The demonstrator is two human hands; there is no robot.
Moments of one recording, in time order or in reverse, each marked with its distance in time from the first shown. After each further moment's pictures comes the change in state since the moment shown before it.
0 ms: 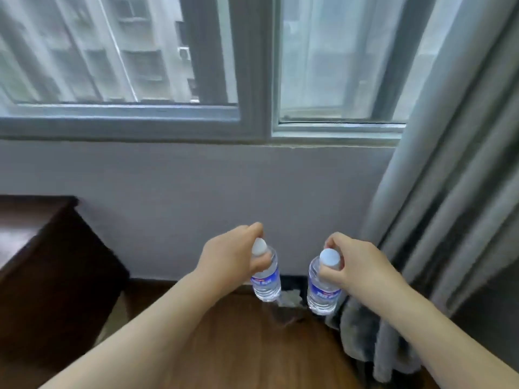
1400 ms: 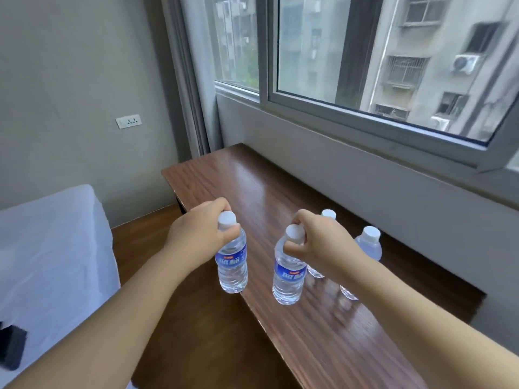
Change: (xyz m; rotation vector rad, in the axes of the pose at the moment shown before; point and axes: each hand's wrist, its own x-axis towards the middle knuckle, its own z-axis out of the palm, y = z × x) left_hand -0.332 -0.865 -0.402 0.152 0.400 -1.002; right_hand 0.120 -0.978 0.447 0.059 -0.372 -0.980
